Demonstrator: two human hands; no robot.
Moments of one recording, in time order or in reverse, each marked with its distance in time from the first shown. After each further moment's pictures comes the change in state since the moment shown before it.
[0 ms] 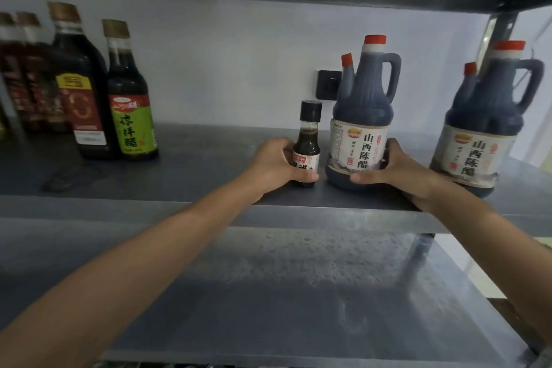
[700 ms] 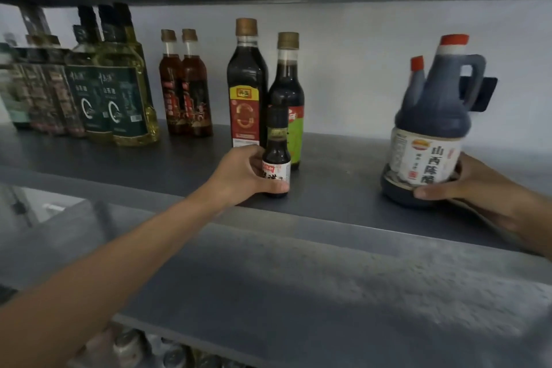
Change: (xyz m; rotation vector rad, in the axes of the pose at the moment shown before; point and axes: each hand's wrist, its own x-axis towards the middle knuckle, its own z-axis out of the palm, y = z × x) left_hand -0.076 -0.097 -0.249 0.190 0.194 -0.082; right_hand 0.042 -0.067 0.146 0.115 -0.164 -0.168
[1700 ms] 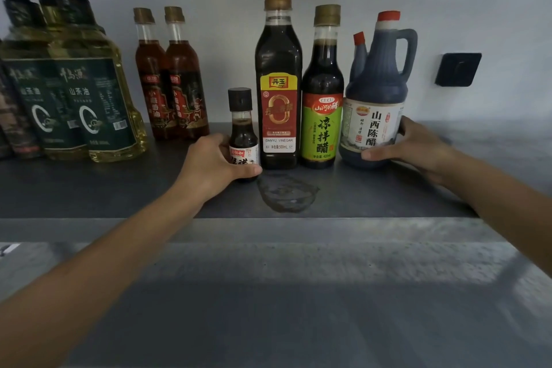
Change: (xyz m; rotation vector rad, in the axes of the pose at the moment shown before) left_hand 0.049 -0.083 -0.084 0.009 0.052 -0.006; right_hand 0.073 -0.036 0.130 -0.104 0.264 0.069
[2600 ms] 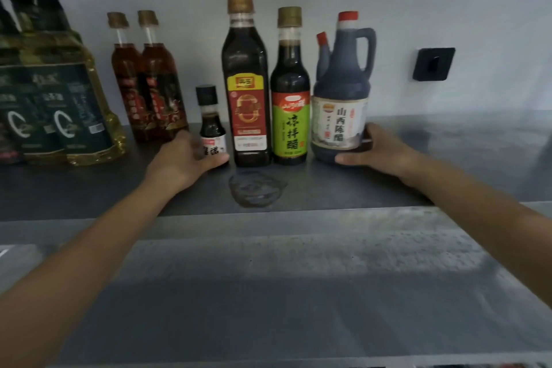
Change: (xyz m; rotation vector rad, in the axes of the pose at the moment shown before) left_hand 0.017 -0.003 -0.001 0.364 -0.008 -0.103; right_hand -0.009 0.016 -0.009 -0.229 -0.040 -0.023
